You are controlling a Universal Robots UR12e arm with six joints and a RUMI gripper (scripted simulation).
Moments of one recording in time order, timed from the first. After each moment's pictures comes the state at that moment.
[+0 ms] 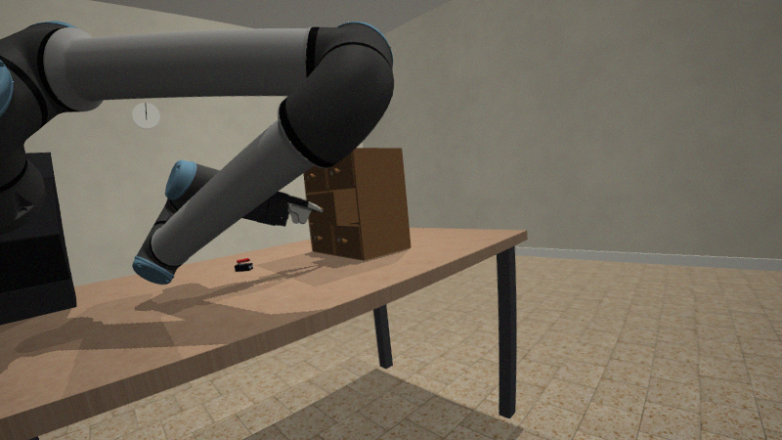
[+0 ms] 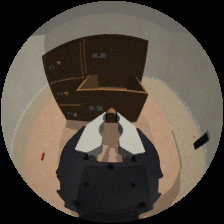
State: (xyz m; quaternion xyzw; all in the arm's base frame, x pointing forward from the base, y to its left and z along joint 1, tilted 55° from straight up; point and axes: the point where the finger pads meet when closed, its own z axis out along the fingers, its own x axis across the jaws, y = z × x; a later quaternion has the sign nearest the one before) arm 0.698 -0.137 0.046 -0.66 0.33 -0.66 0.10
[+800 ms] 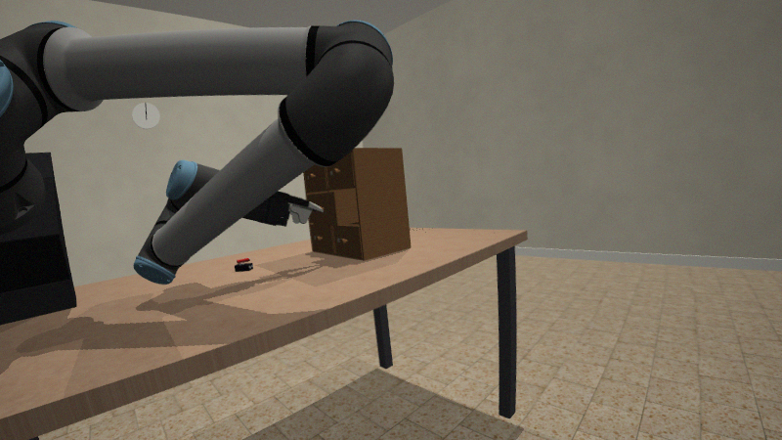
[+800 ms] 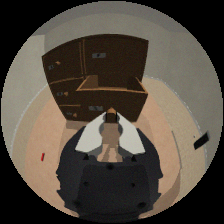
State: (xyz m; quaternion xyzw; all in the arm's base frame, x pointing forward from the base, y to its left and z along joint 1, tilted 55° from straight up) arm 0.700 -0.137 0.046 -0.66 0.33 -0.66 0.10
